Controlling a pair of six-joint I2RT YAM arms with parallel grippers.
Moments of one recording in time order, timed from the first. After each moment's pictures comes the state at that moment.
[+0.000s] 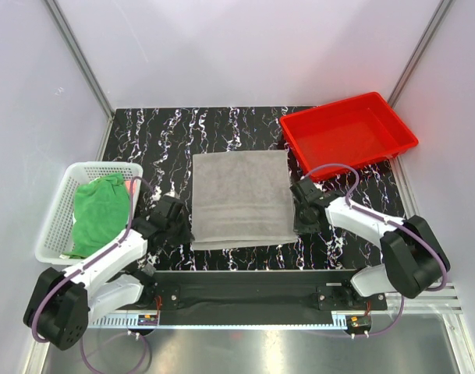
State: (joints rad) left arm -0.49 1.00 0.49 -0.48 0.00 -0.80; right arm 0.55 1.40 0.77 -0.58 0.09 0.63
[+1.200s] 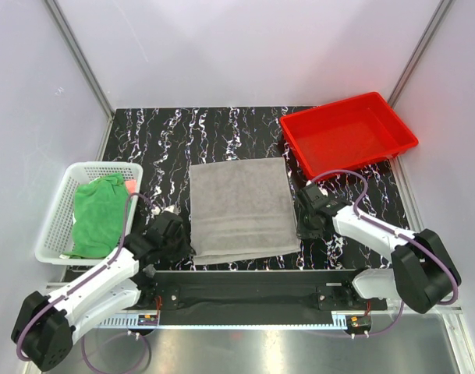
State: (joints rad) left arm -0.61 0.79 0.35 -0.58 0.02 -0.91; right arm 0.55 1.29 0.66 -0.57 0.07 0.70
